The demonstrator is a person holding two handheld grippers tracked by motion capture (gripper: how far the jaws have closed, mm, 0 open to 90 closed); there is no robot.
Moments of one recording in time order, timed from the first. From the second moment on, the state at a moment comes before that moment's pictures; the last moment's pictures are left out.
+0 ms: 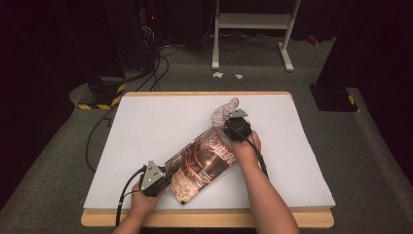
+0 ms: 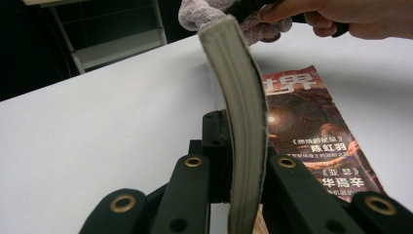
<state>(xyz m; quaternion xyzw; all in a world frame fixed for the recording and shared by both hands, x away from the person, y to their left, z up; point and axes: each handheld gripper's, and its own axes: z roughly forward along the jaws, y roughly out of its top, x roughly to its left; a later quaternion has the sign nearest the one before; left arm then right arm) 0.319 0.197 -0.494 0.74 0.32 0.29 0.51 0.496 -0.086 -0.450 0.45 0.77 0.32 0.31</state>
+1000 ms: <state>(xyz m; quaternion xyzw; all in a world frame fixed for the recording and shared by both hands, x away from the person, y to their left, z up) 0.319 0.197 -0.493 0.74 0.32 0.29 0.52 0.450 -0.148 -0.430 0.48 0.74 0.35 0.33</state>
